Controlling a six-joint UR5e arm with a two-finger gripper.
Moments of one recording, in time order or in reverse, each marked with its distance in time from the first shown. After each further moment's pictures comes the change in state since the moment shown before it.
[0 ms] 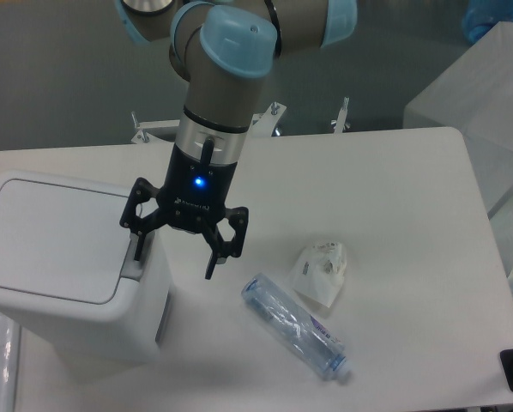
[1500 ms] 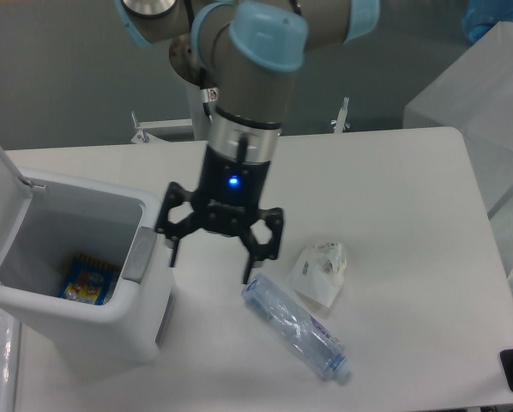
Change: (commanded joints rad) arm 0.168 -0.011 0.026 0.011 0.032 0.225
